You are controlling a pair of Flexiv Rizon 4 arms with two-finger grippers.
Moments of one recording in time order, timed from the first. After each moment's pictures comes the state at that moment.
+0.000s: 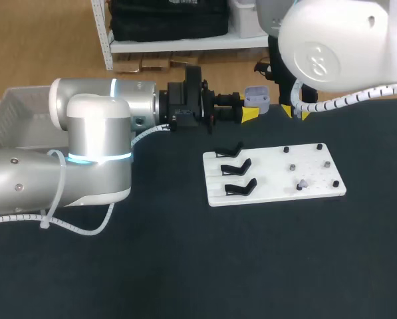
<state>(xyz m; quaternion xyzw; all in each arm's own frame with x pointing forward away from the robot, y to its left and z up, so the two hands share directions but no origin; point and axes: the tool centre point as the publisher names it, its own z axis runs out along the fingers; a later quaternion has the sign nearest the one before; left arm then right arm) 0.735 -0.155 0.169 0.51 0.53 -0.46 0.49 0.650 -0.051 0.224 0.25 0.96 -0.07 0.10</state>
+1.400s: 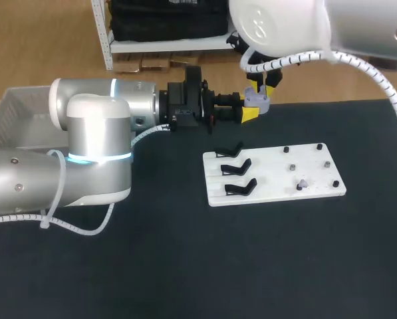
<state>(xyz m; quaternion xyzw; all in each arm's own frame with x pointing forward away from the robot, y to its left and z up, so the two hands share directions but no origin) 0.735 -0.155 0.169 0.51 0.53 -0.46 0.49 0.721 0.001 0.225 0.31 0.95 -0.03 0.09</state>
